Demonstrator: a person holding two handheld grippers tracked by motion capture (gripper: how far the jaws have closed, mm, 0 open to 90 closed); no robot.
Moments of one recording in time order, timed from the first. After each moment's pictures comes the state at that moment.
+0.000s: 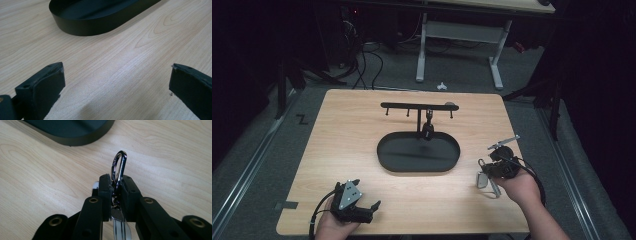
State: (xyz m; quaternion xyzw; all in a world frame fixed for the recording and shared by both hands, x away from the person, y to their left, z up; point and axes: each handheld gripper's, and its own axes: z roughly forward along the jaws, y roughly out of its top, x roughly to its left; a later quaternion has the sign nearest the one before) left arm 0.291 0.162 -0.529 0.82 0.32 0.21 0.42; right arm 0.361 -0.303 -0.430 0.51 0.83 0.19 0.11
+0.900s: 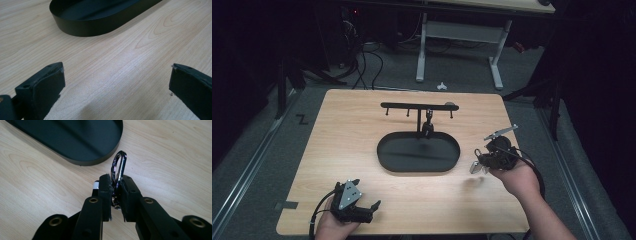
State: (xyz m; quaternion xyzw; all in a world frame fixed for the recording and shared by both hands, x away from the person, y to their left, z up) left arm 0.292 0.162 -0.529 0.82 0.32 0.21 0.43; right arm 0.367 -0.282 -0.392 0.49 0.84 0.20 0.14
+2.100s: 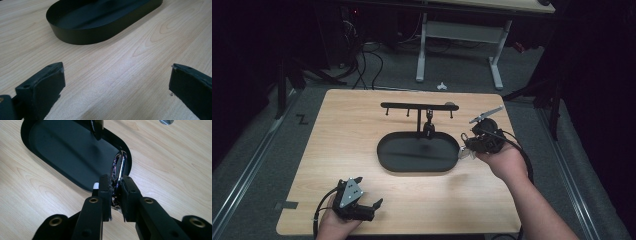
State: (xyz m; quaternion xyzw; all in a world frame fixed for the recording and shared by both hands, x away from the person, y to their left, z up) left arm 0.297 0.158 -0.526 0.81 0.31 0.21 0.44; right arm 0.393 -0.240 -0.353 0.46 0.85 0.22 0.15
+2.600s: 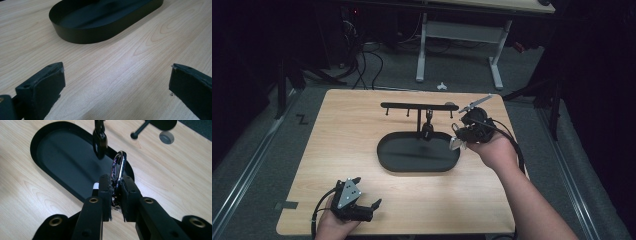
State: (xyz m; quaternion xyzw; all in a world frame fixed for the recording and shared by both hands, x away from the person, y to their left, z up) left arm 0.294 0.163 -0.525 0.81 0.31 0.21 0.44; right arm 0.411 -0.213 -0.333 0.44 0.85 0.23 0.16
